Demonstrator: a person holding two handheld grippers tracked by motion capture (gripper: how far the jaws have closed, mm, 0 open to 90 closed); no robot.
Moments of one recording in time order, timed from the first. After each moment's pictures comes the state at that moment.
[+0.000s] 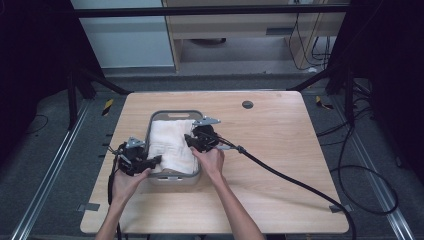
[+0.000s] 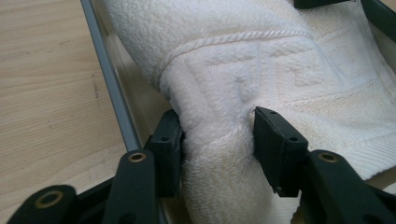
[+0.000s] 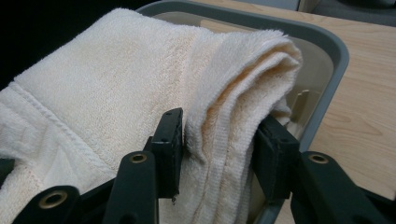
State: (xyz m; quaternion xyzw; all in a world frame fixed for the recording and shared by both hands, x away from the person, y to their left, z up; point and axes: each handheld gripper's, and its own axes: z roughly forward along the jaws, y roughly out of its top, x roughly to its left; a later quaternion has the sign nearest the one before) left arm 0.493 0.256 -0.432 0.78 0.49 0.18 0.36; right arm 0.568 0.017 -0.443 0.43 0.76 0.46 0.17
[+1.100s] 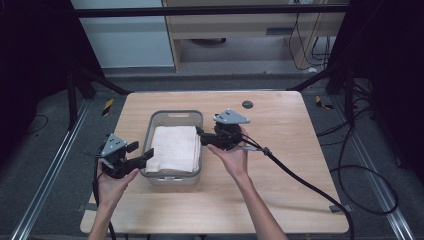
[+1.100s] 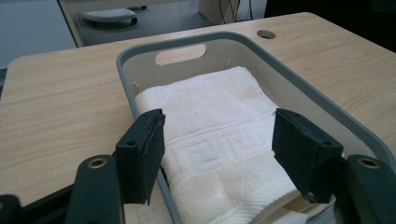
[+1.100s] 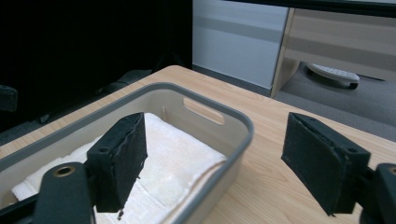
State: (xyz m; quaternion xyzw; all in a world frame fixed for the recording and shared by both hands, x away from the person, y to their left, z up) left arm 0.459 0.276 -0.393 0.73 0.45 0.25 0.46; right arm 0.525 -0.047 -0.375 0.36 0.72 0.53 0.25
